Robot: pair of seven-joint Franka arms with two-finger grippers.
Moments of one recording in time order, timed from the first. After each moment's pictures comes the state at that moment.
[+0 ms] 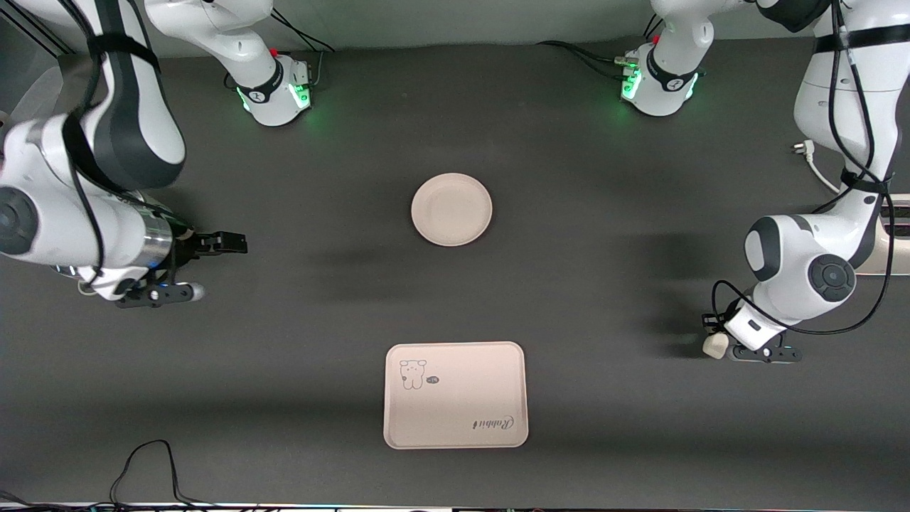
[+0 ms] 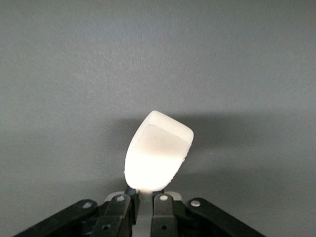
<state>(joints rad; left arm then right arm) 0.15 0.60 -0.11 -1.86 0.07 2.52 0.05 0.21 0.27 -0.09 -1.63 0.13 1.57 0.04</state>
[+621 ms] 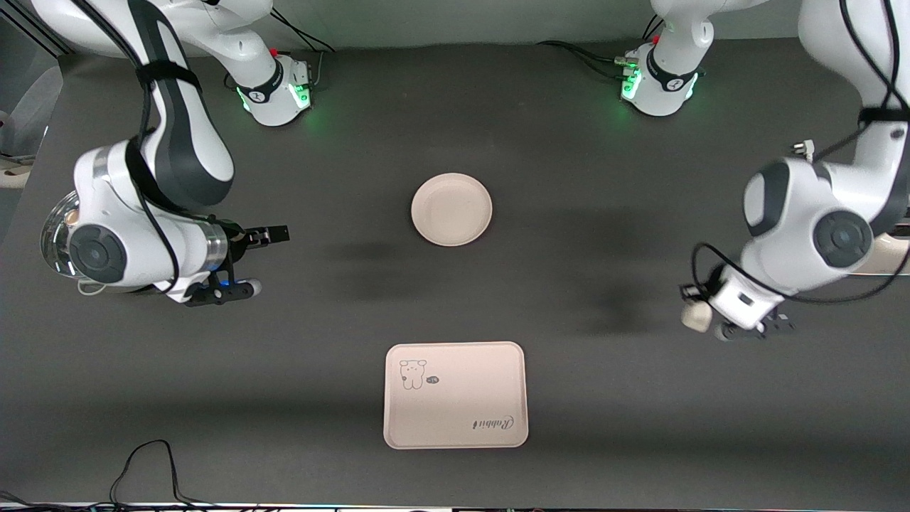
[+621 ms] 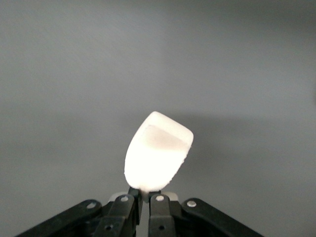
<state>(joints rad) 0.14 0.27 -0.36 -1.83 0.02 2.03 -0.35 0.28 0.34 -0.09 -1.63 0.18 1.54 0.05</state>
